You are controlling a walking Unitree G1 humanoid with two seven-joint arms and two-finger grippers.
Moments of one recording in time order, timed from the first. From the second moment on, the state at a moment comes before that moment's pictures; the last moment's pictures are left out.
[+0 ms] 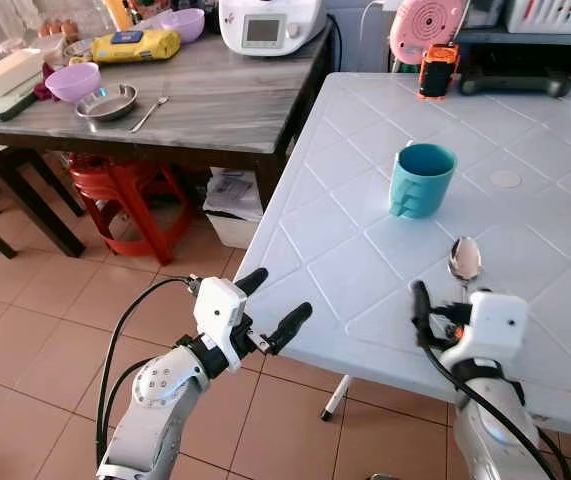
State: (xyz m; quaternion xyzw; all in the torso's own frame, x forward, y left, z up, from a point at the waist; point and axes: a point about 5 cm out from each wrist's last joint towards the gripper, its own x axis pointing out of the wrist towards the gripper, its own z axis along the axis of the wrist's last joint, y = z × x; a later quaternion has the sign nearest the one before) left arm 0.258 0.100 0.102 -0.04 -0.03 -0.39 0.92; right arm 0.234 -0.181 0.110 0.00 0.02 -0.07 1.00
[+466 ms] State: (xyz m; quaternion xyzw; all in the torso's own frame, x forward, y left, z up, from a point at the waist) left arm 0.259 0.098 0.104 -0.04 -0.03 -0.40 0.92; right arm 0.234 -0.181 0.109 0.02 0.03 -0.08 1.00
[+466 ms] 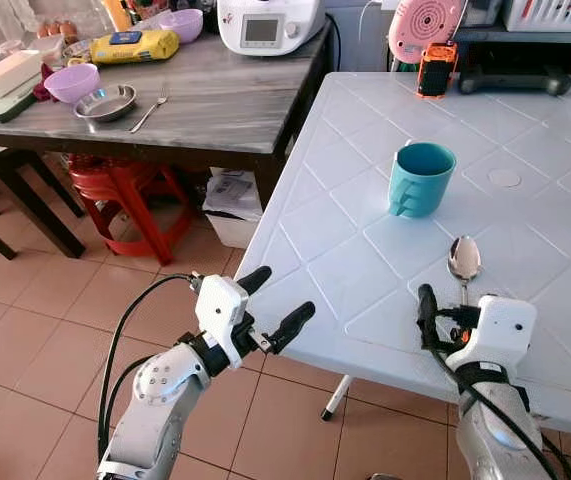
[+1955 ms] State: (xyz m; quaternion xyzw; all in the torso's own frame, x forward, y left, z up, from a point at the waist) left arm 0.264 0.096 0.115 0.03 -0.04 -0.51 0.86; right arm 0.246 -0.192 0.108 0.05 0.10 -0.09 0.99
